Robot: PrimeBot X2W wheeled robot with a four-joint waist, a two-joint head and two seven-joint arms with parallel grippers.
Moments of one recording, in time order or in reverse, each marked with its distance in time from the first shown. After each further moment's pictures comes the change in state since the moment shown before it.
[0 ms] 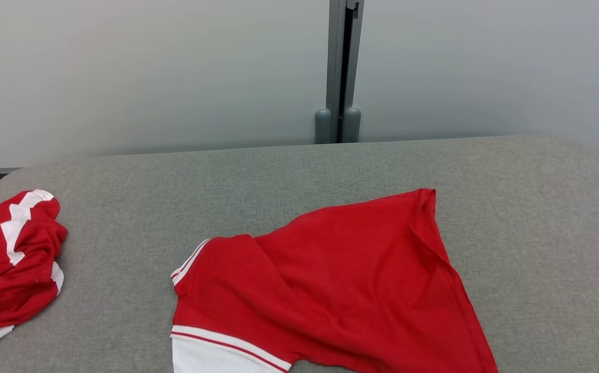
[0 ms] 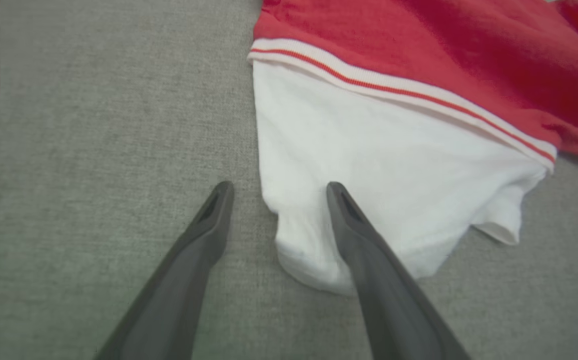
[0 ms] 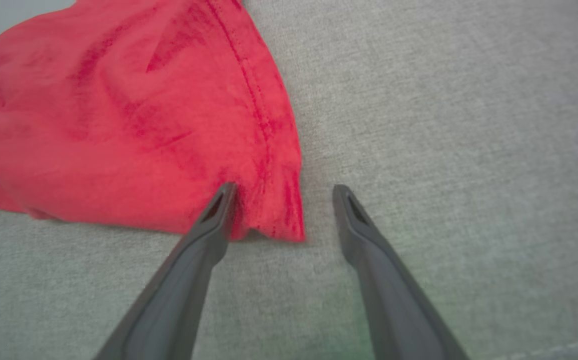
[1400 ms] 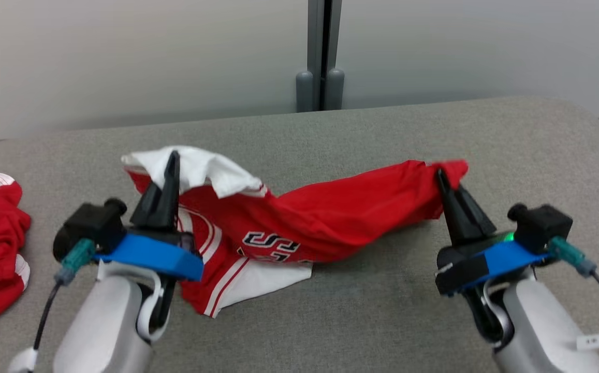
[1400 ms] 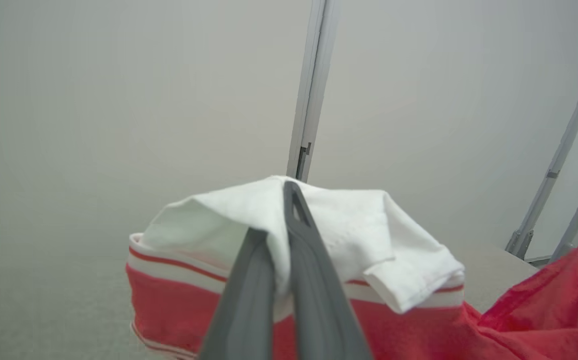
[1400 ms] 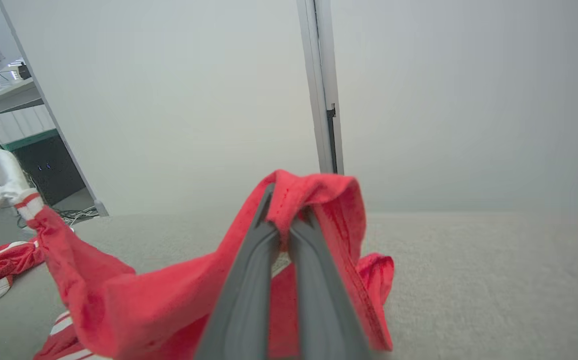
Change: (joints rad) left arm -0.430 0.110 -0.121 -0.318 -0.169 -0.006 0.003; right arm -0.376 -0.073 0.214 -0.307 0.080 0.000 0.001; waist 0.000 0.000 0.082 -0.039
